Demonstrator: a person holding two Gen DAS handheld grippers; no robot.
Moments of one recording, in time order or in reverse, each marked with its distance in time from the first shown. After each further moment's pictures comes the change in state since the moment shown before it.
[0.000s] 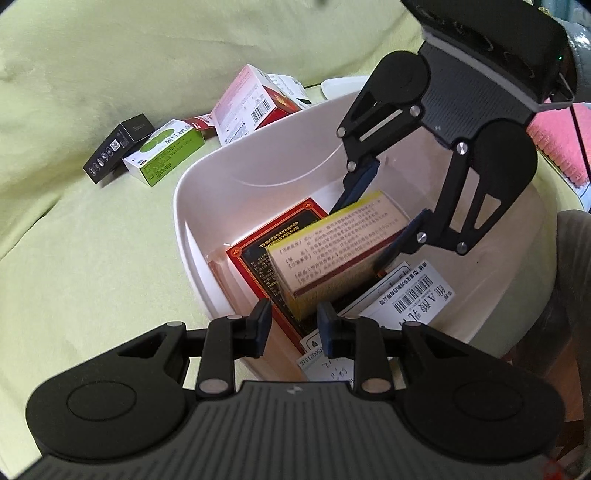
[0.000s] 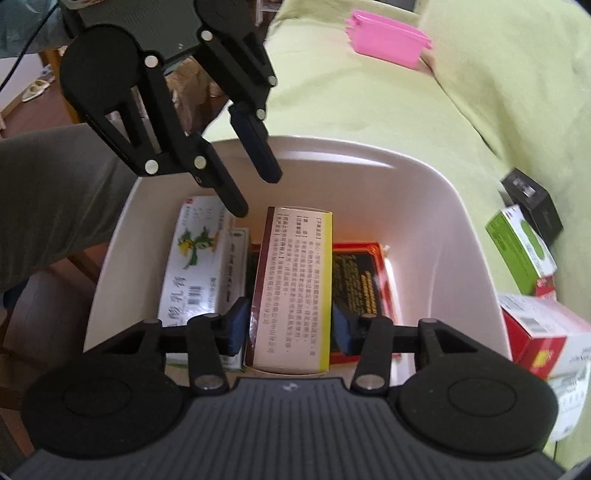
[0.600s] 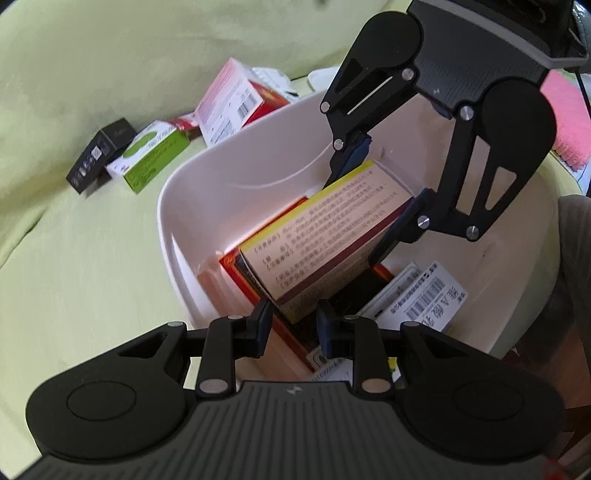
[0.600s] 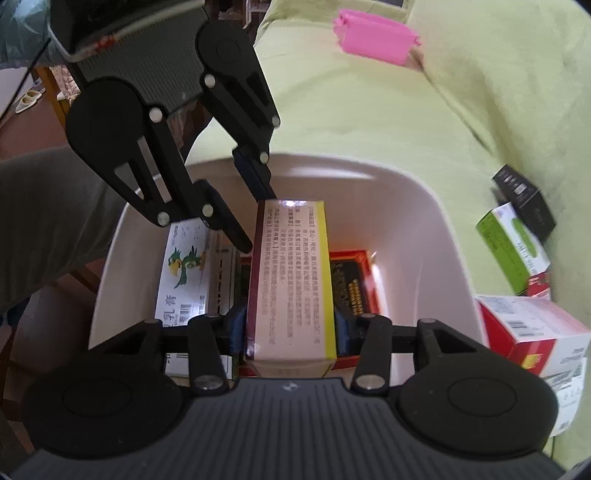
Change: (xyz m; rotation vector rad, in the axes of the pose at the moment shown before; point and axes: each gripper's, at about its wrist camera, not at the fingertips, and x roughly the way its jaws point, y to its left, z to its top) left arm 0.024 0.004 0.009 0.053 0.034 -0.026; right arm -0.003 -0.011 0.011 0.047 0.019 -0.013
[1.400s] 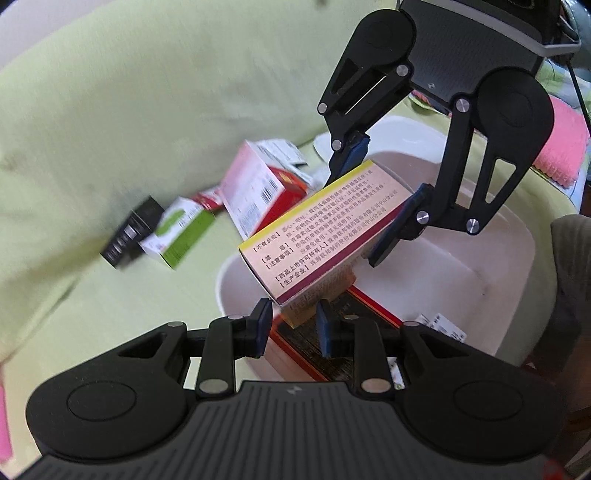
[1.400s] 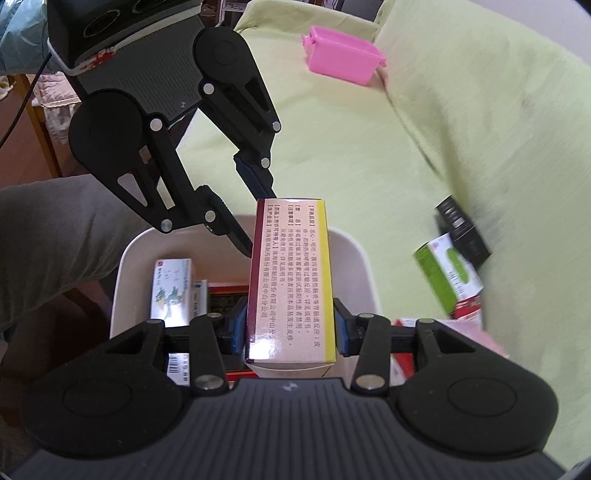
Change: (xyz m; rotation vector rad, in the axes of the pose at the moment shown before) left arm -0.044 0.015 0.031 0.095 -0.153 0.036; right arm -0.062 0.002 0.052 -0.012 0.016 -0.134
